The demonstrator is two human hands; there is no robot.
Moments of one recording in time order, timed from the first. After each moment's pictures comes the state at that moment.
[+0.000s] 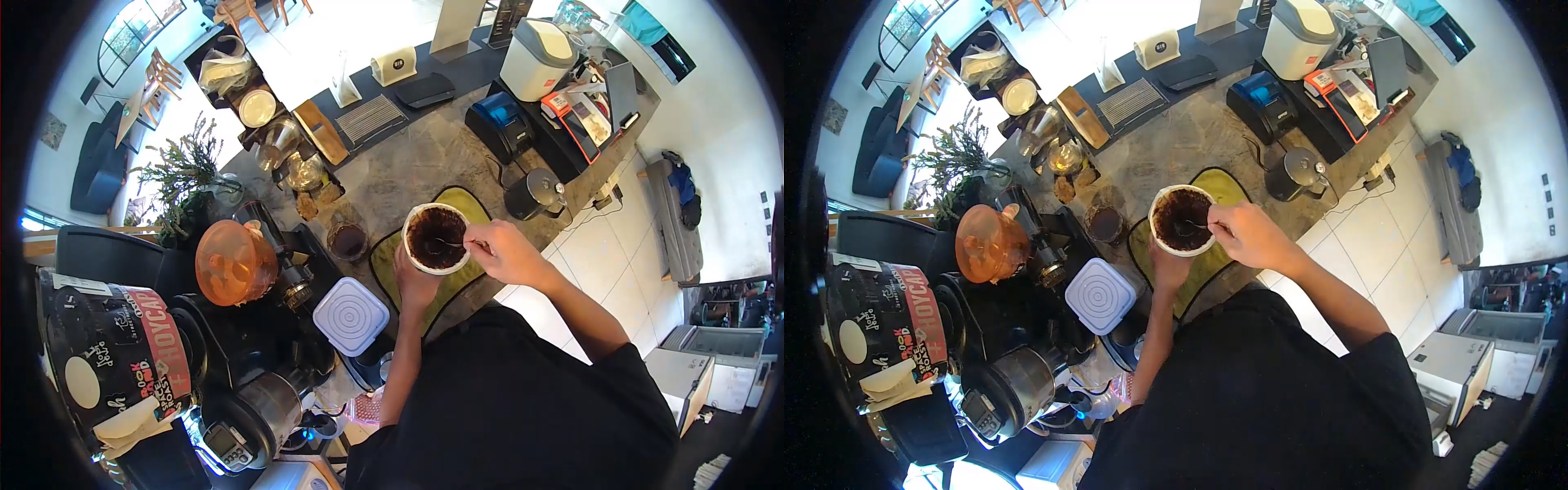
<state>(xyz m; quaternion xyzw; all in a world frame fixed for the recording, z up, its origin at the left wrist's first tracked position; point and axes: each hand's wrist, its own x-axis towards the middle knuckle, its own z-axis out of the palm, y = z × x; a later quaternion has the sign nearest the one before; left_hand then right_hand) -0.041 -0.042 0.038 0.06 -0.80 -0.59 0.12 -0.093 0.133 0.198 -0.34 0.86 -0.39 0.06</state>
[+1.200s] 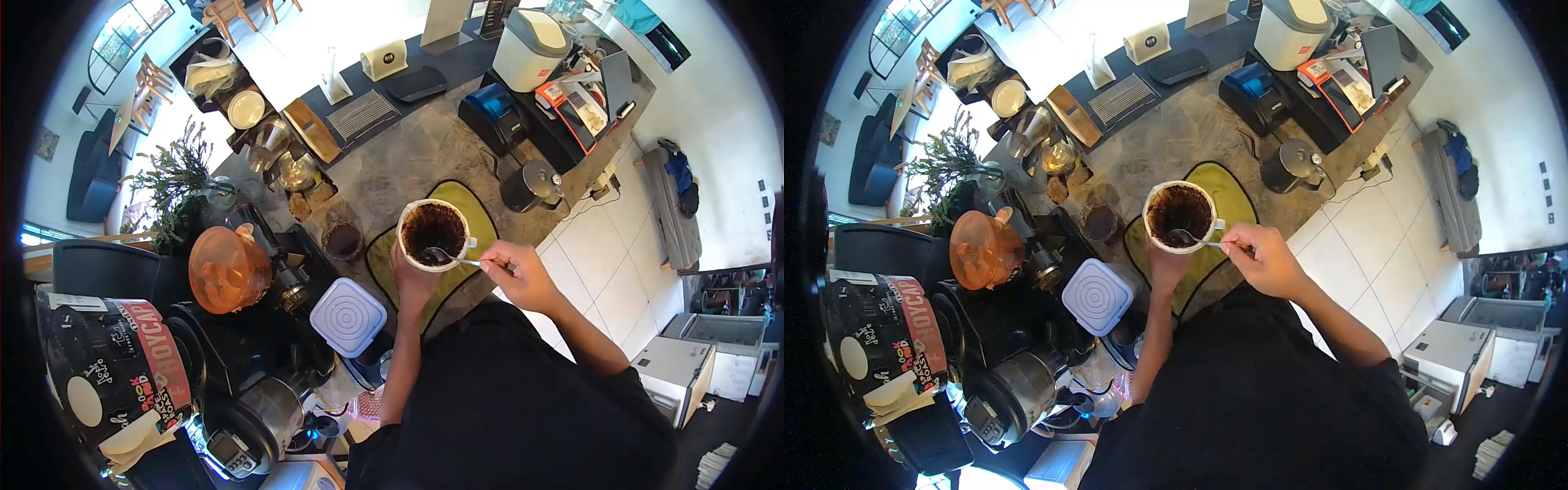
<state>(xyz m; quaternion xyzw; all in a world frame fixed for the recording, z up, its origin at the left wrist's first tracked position) -0.036 -0.042 0.036 0.06 -0.83 -0.55 0.12 -0.039 0.151 0.213 -0.14 0.82 -0.53 0.14</state>
